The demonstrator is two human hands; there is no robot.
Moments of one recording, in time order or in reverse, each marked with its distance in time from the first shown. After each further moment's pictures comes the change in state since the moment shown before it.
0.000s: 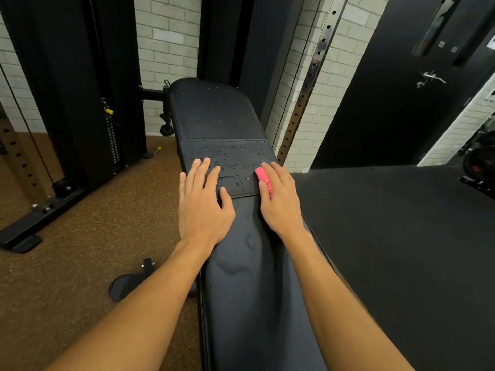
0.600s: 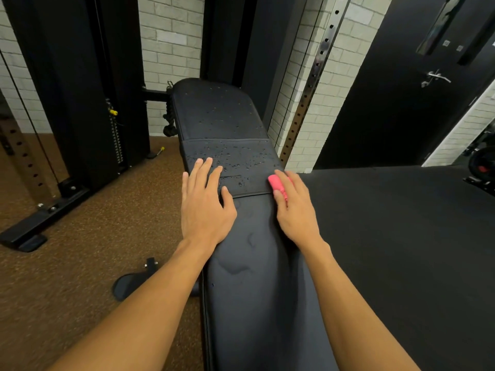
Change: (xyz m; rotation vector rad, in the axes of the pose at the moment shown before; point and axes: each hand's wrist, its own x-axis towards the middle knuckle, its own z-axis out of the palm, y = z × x) left_hand 0.000 -0.001 0.002 -0.038 0.004 -0.001; right_hand -0.016 0.029 -0.016 0.021 -0.031 0.013
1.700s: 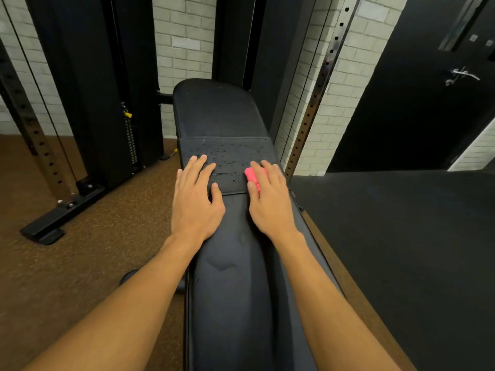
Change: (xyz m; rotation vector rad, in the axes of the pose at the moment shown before) left_hand -0.001 -0.001 -0.001 -0.023 0.003 -0.008; right_hand 0.010 -0.036 0.020 -0.022 -0.027 -0.078
